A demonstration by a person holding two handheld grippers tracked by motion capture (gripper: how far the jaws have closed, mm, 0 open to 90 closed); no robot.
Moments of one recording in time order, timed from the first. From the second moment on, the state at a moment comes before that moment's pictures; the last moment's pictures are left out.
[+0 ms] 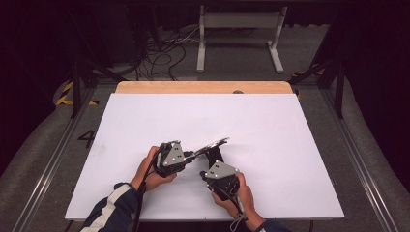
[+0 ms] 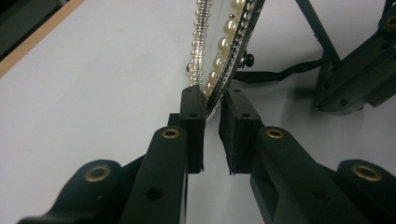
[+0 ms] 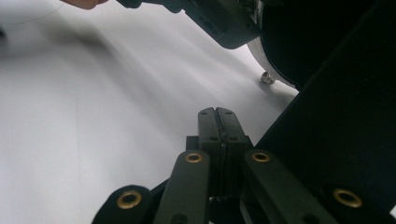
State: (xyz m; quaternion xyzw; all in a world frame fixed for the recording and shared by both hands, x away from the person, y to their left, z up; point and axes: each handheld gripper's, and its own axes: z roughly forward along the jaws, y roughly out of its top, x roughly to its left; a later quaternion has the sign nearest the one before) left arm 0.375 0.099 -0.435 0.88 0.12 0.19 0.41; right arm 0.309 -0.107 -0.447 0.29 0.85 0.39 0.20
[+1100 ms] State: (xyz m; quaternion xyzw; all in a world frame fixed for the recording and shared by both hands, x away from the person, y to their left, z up) left arm 0.384 0.081 -0.444 0.89 0.09 0.17 0.41; right arm 0.306 -0.130 -0.451 0.34 0.83 0.39 0.20
